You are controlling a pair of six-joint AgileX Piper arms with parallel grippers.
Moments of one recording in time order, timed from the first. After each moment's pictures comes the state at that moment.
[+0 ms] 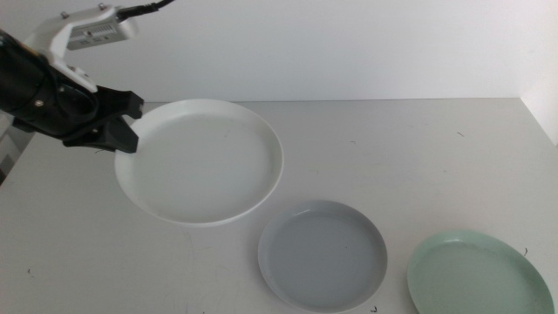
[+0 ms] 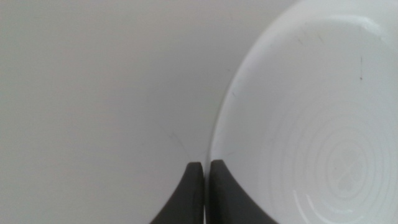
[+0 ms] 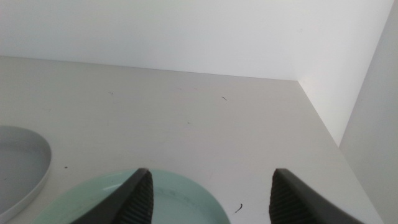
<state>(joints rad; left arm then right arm) -0.05 1.44 -1.26 -0.41 1.01 0.22 0.06 -0.01 0.03 -0.13 0.22 0.09</state>
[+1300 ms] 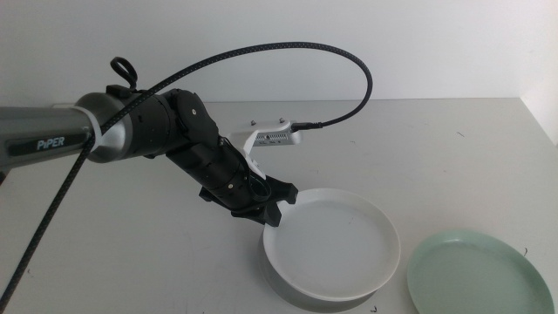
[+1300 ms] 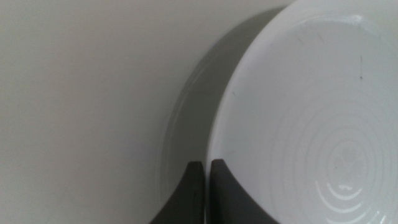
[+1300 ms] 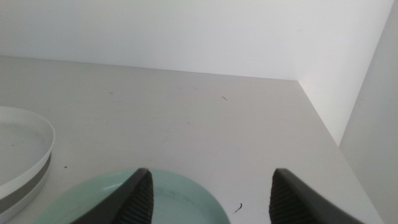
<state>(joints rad) -0.44 1.90 -1.26 -0.64 0.70 0.34 0.06 -0.01 0.03 -0.13 0.22 0.09</state>
